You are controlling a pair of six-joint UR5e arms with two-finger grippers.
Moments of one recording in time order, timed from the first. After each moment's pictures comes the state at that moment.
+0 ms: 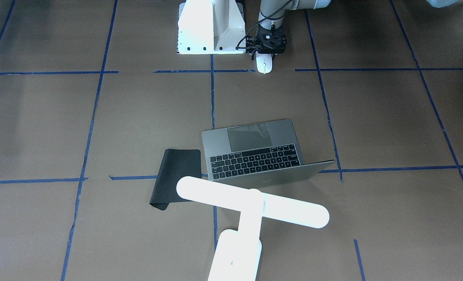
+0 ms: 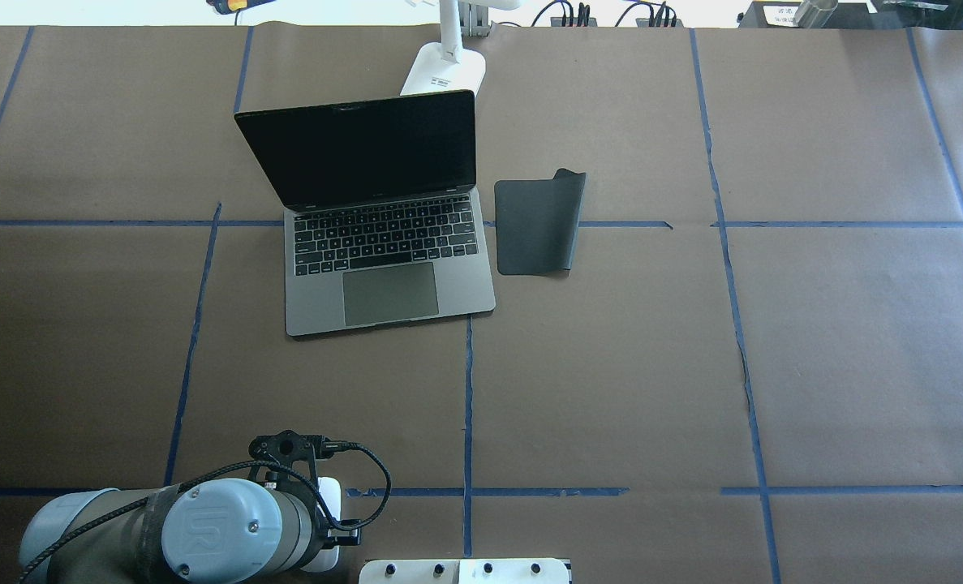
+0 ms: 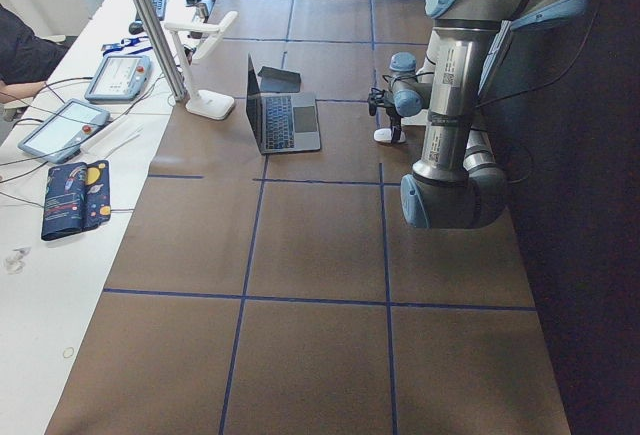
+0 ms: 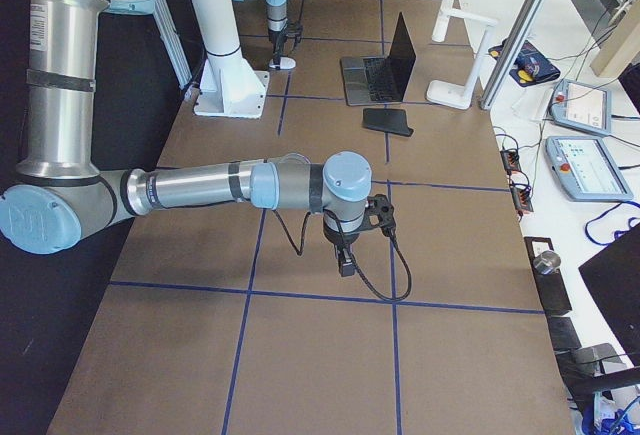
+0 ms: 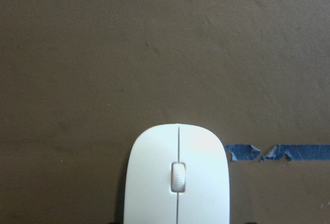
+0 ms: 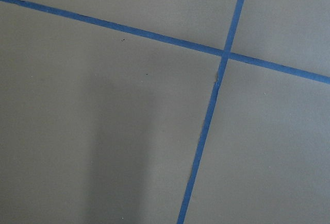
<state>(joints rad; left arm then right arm) -0.10 -1.83 -2.02 -1.66 -1.67 -1.51 1.56 -1.70 1.86 -1.71 2.37 -0.23</state>
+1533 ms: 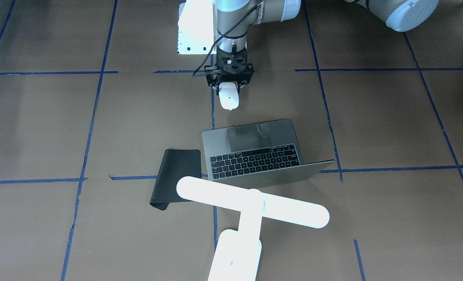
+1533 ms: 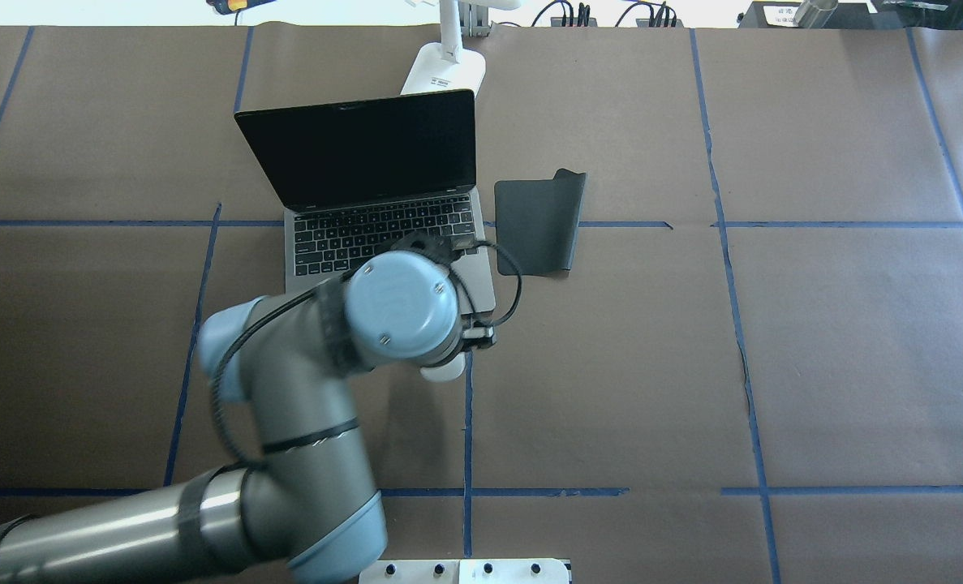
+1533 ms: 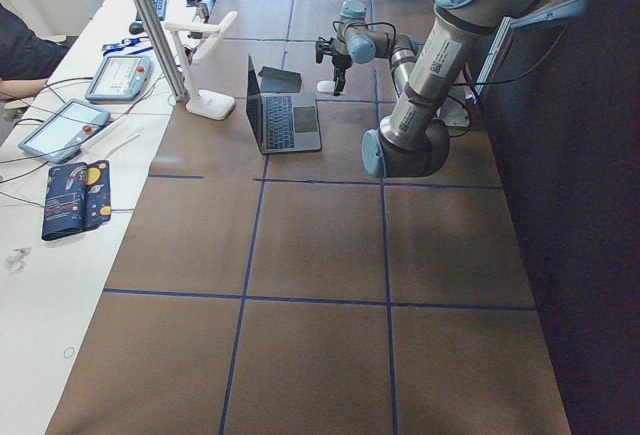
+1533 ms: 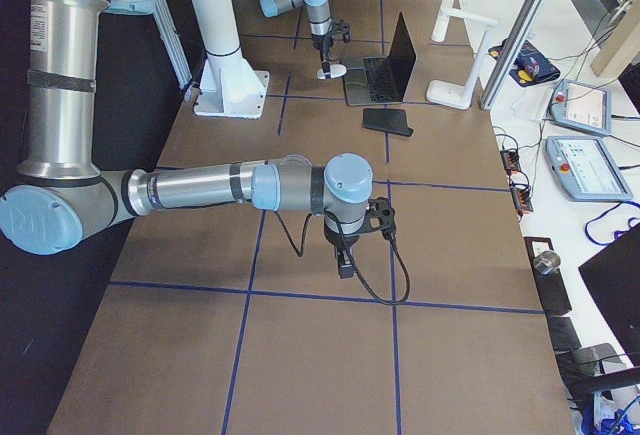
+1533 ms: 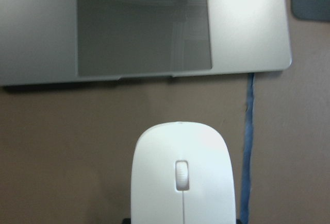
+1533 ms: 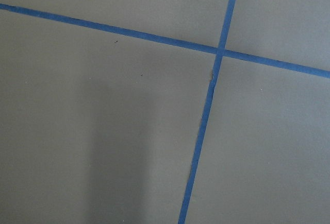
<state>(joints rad) -0.41 -2.37 -1.65 -1.54 -1.70 -1.39 1.56 -1.70 1.85 -1.71 2.37 -0.19</state>
